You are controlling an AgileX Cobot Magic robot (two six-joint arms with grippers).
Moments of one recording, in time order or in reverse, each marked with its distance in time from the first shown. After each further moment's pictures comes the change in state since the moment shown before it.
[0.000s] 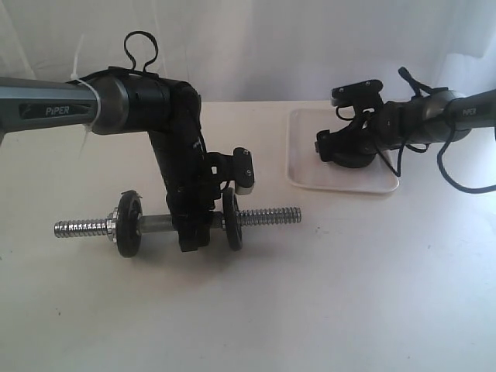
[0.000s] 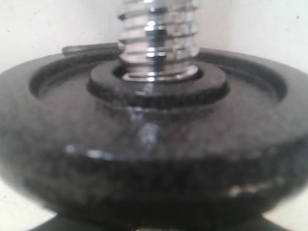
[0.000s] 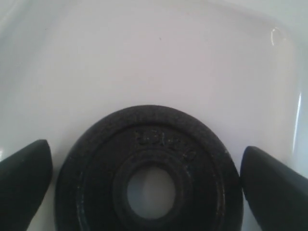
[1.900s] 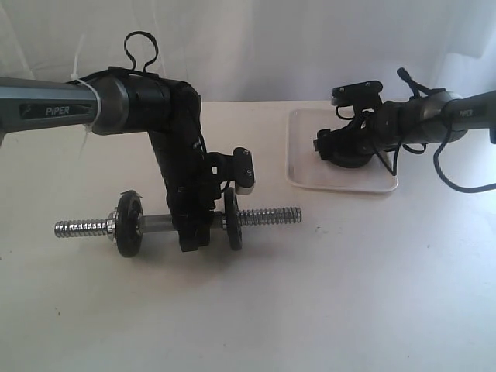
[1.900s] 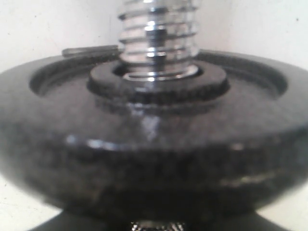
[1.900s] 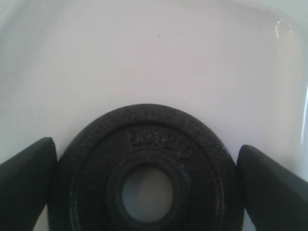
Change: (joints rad) left arm 0.000 0.000 0.000 0.000 -0.004 0.000; right arm 0.000 0.030 -0.022 0.014 0.036 0.018
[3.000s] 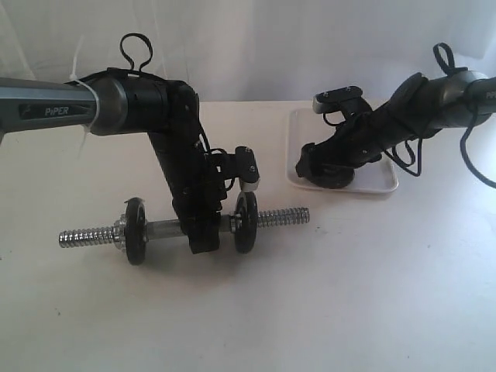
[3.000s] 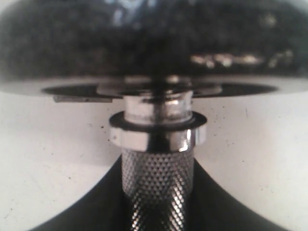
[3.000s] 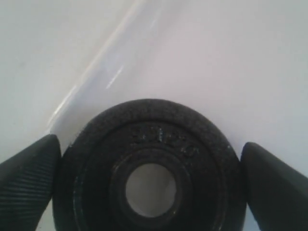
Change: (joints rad) left arm 0.006 0.000 0.006 -0.104 0.004 -0.006; right arm 0.000 -0.158 0.089 0.651 0.358 -0.745
